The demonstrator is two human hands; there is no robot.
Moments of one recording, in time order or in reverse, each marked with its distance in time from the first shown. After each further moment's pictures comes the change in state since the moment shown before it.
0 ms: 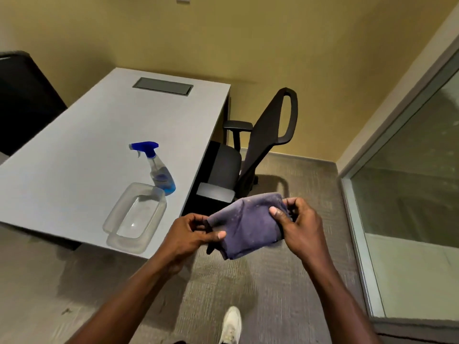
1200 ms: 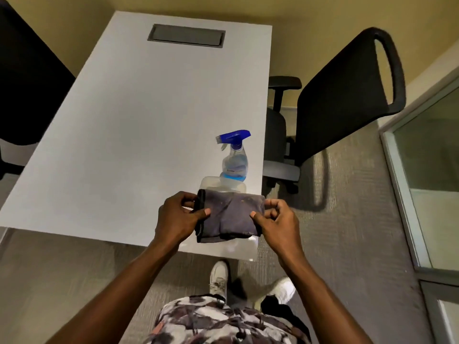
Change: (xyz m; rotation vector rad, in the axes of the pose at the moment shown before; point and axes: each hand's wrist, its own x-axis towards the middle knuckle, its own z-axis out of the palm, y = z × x) left_hand 0.138 -0.073 -0.320 0.363 0.180 -0.127; right_hand 0.000 -0.090 0.374 0.155 -0.048 0.336
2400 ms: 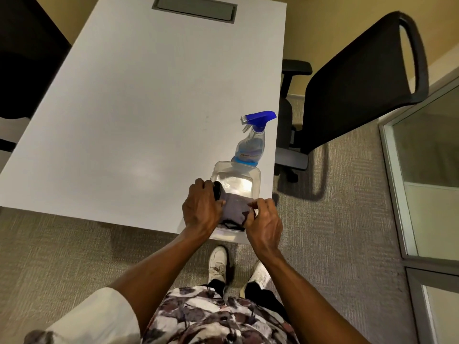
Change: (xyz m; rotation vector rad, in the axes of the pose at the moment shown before) left_hand 0.022 -0.044 0.038 0.514 -0.012 0.160; right_hand -0.013 0.050 0.104 -0.631 0.191 -0.220
